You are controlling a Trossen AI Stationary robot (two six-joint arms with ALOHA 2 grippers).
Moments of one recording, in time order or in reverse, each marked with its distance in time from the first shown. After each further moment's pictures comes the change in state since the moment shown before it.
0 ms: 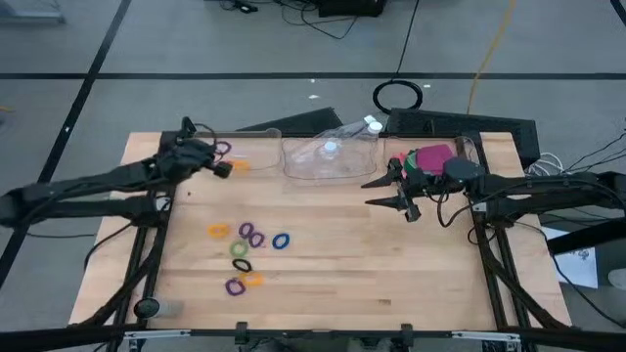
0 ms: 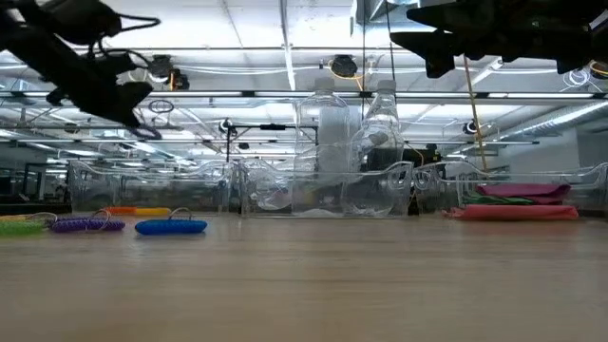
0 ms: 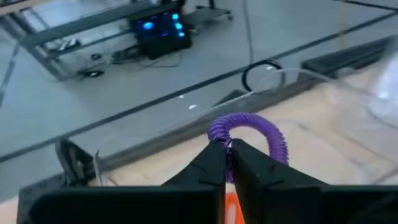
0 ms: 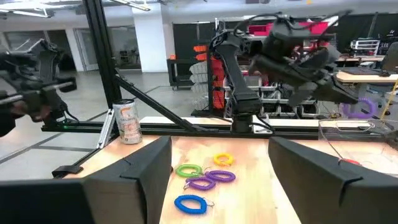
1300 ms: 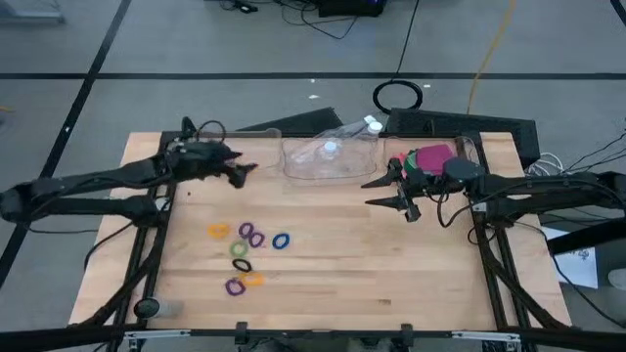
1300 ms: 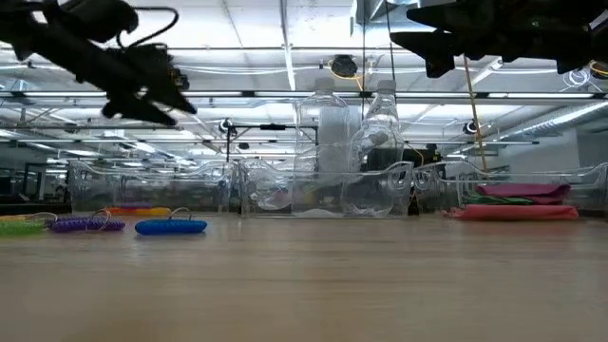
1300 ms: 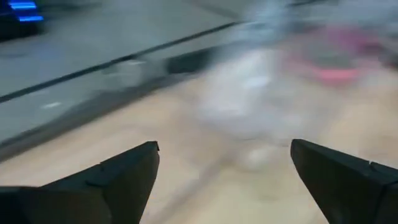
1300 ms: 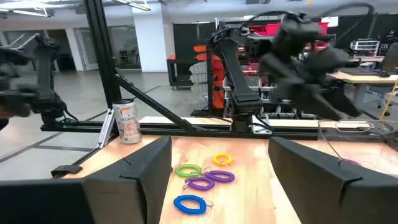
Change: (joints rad) left arm 0.015 0.111 0.036 0.173 0.507 -0.049; right arm 0.000 0.000 0.000 0.000 0.000 -0.005
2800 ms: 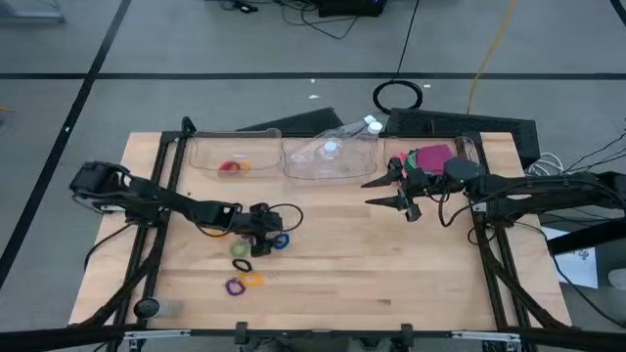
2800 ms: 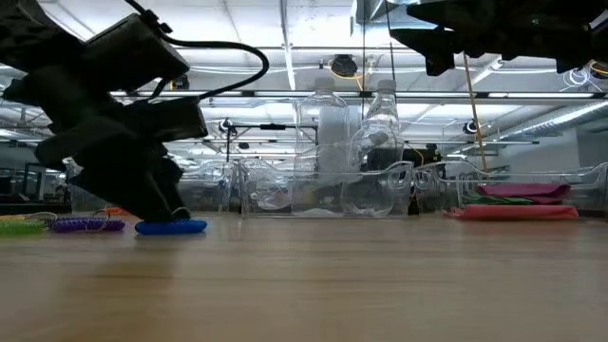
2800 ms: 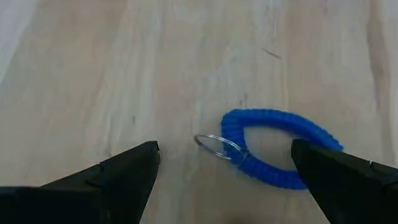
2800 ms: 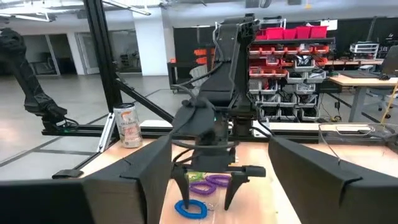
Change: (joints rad) left arm -0.602 0.716 0.006 0.273 0.091 -0.005; right arm 0.000 0.000 0.000 0.020 0.000 0.012
